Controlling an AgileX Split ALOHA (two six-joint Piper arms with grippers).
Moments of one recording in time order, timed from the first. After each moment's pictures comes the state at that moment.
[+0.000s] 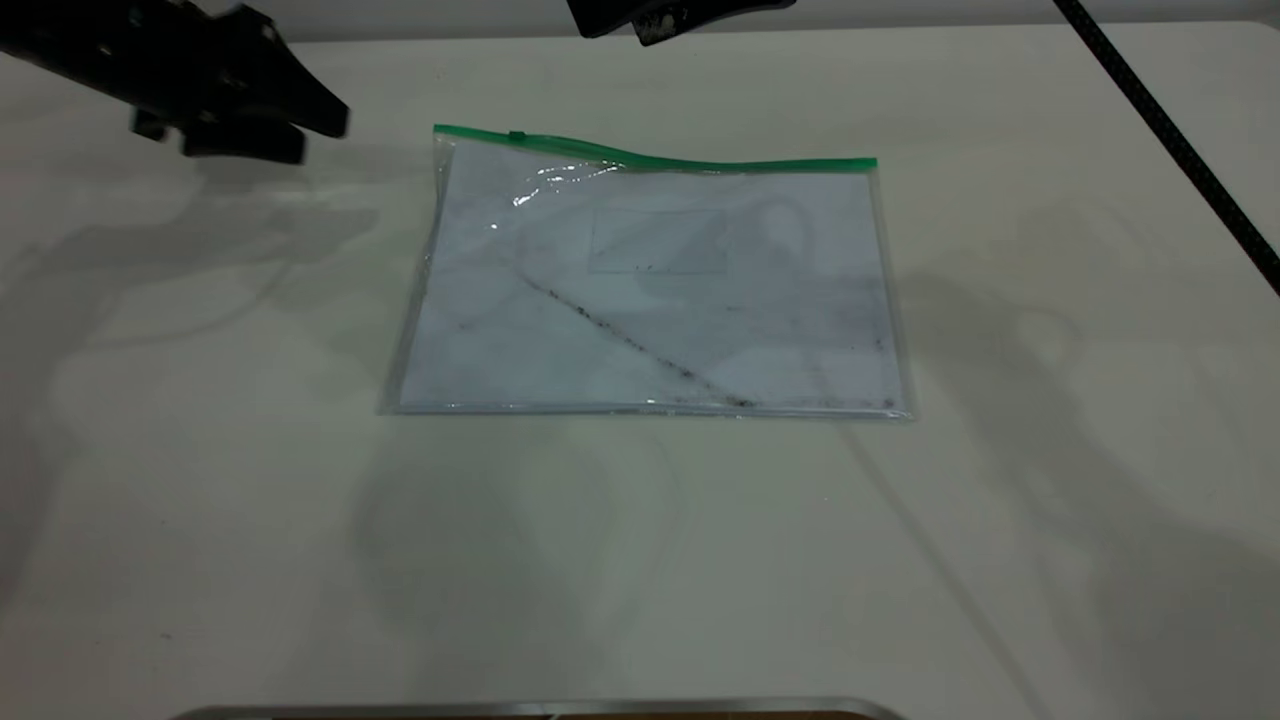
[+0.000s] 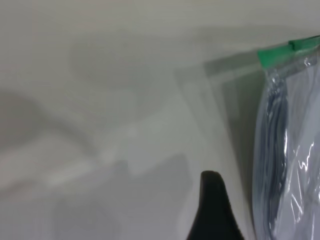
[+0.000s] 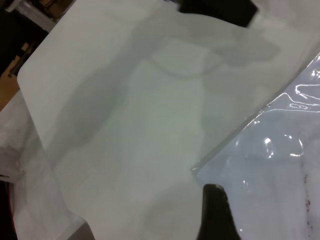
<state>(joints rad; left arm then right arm) 0.11 2.55 -1.69 -1.12 0.74 1.10 0.36 2.15 -1.40 1.29 0.76 -1.28</state>
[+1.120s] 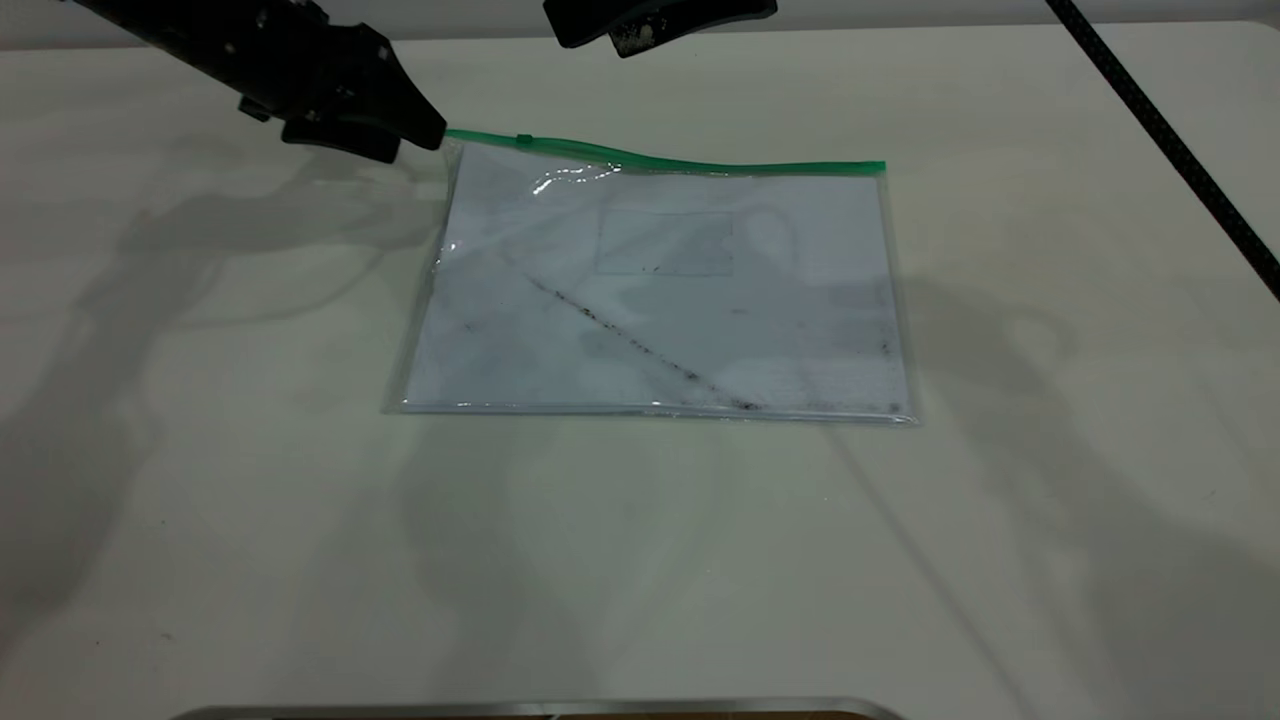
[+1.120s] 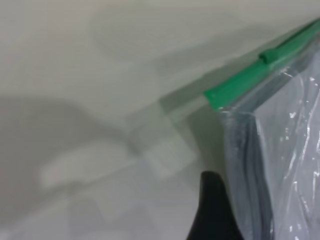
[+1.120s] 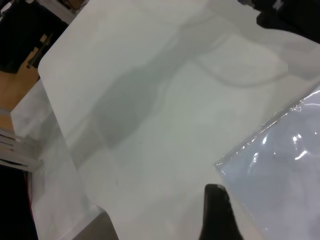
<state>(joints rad) -0.01 2.61 -1.83 -0.98 0.72 1.01 0.38 2.15 -1.40 1.29 0.80 -1.27</state>
